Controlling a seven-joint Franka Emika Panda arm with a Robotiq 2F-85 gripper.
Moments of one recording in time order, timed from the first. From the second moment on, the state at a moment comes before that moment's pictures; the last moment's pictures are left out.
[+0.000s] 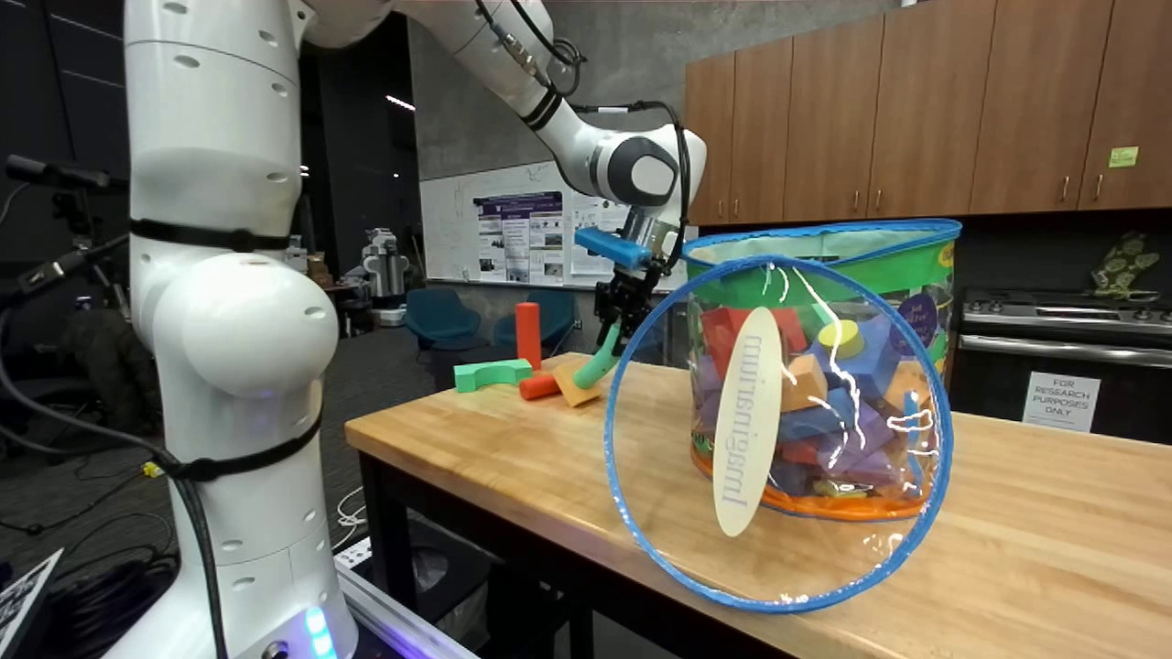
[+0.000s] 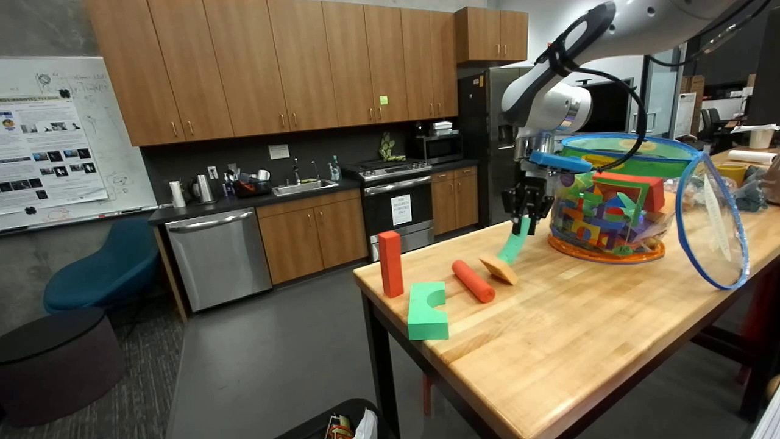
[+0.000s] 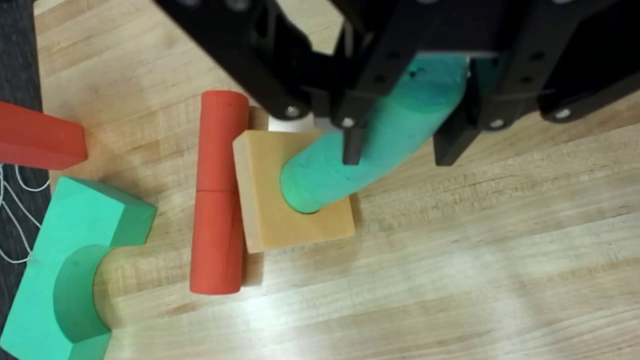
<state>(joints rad) -0.15 0.08 -0.13 -2.06 0.31 1.94 -0.13</state>
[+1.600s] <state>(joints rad) -0.13 0.06 -0.13 -2.11 0.03 2.00 0.16</state>
